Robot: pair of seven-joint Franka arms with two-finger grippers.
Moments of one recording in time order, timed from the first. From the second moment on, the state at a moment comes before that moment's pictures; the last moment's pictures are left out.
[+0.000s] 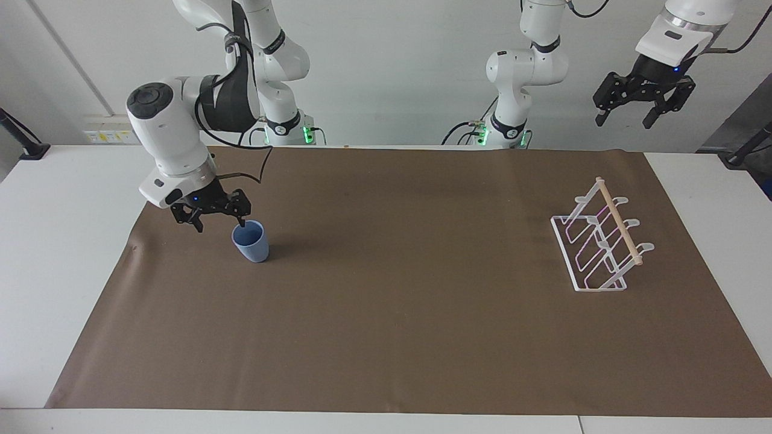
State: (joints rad) left arm -0.05 -0.17 0.00 -1.59 0.00 1.46 0.09; right arm 0.02 0.09 -0.04 -1.95 -0.01 2.06 -0.20
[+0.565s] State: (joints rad) left arm -0.05 -0.17 -0.01 -1.59 0.00 1.48 0.00; right arm 0.01 0.09 -0.04 -2.09 -0.01 2.24 -0.21
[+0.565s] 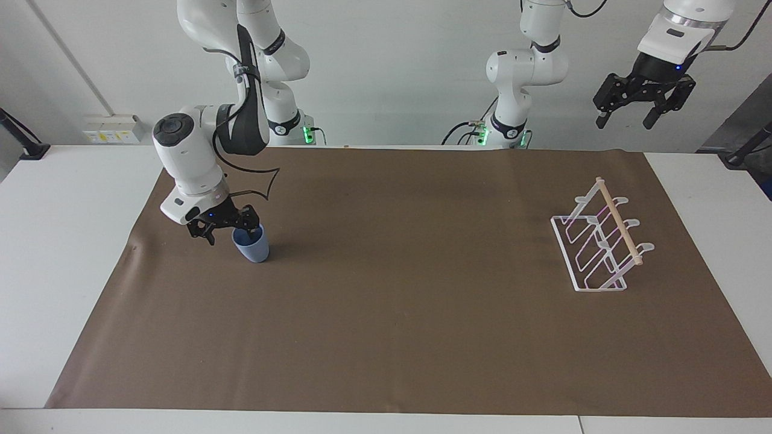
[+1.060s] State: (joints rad) left arm -0.05 -0.17 -0.03 -1.60 -0.01 1.48 -0.16; right arm 0.00 0.08 -0.04 -2.12 -0.01 2.22 -0.31
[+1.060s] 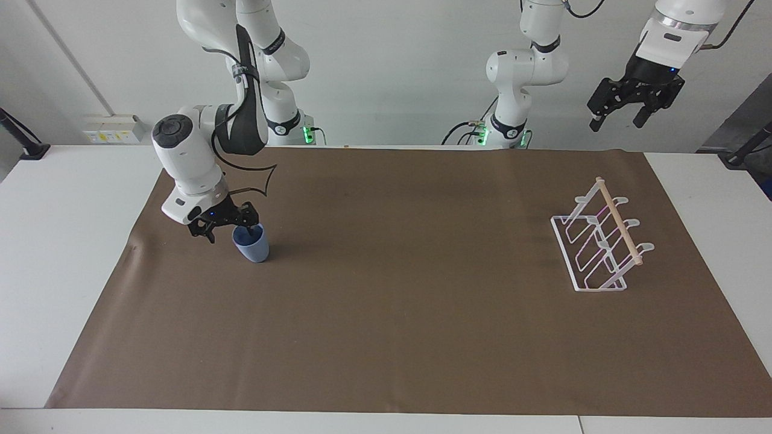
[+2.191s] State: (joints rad) left arm -0.05 -0.19 -0.04 -1.63 -0.01 1.48 -0.17; right arm -0.02 0.06 -0.03 -2.10 0.07 2.13 -0.38
